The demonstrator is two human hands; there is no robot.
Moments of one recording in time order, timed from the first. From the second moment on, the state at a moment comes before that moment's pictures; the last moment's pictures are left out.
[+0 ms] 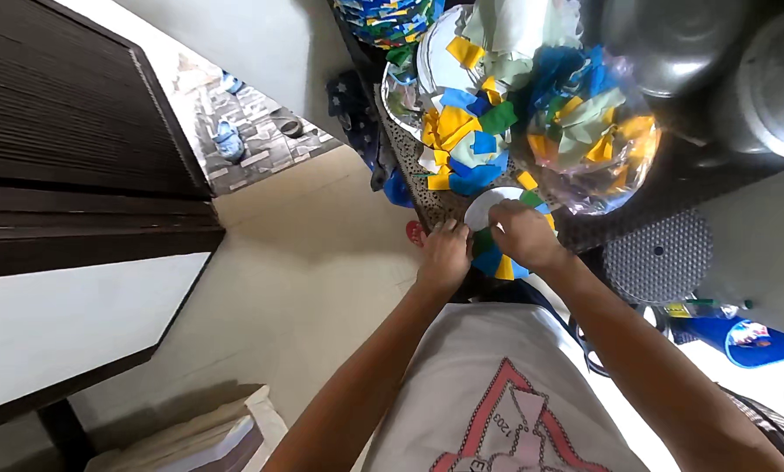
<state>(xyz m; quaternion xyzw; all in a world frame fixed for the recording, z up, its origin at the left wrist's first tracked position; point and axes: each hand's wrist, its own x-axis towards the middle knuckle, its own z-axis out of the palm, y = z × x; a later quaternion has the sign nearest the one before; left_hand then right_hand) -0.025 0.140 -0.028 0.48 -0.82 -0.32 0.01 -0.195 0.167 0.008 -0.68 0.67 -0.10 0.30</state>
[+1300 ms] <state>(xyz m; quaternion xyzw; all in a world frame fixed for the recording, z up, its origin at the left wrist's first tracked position) -0.013 0.161 -0.030 0.55 -0.72 -0.41 0.10 -0.197 0.184 -0.007 -0.67 0.69 -0.13 0.25</state>
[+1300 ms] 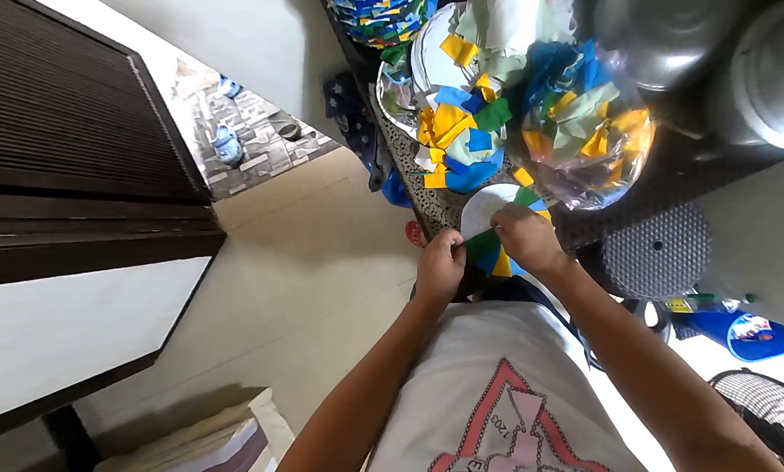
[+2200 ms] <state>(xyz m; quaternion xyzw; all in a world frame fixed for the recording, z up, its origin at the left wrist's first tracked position) -0.010 0.159 -0.032 0.56 -0.71 -0.42 0.11 -0.192 0.184 -0.010 -0.68 0.69 -0.11 0.22</state>
